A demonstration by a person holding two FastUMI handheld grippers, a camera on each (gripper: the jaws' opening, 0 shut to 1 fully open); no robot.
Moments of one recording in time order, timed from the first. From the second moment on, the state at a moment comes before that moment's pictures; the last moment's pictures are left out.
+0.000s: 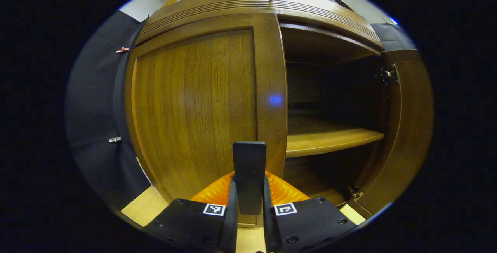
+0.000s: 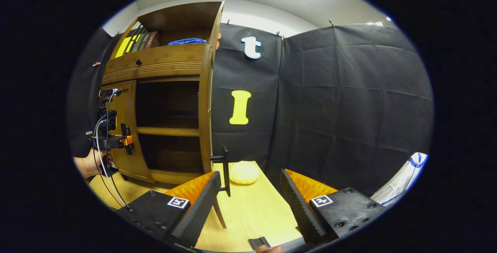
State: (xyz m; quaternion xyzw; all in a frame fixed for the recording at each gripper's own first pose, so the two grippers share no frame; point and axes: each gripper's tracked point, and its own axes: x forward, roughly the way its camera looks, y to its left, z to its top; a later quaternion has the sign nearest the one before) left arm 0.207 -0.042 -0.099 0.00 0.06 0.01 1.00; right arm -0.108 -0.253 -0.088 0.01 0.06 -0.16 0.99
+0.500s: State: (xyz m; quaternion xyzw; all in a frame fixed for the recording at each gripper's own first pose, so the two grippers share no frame) left arm 0.112 -0.001 -0.105 -0.01 0.08 -0.01 1.00; right arm -0.099 -0.186 -0.080 0.01 0.05 -0.11 0.99
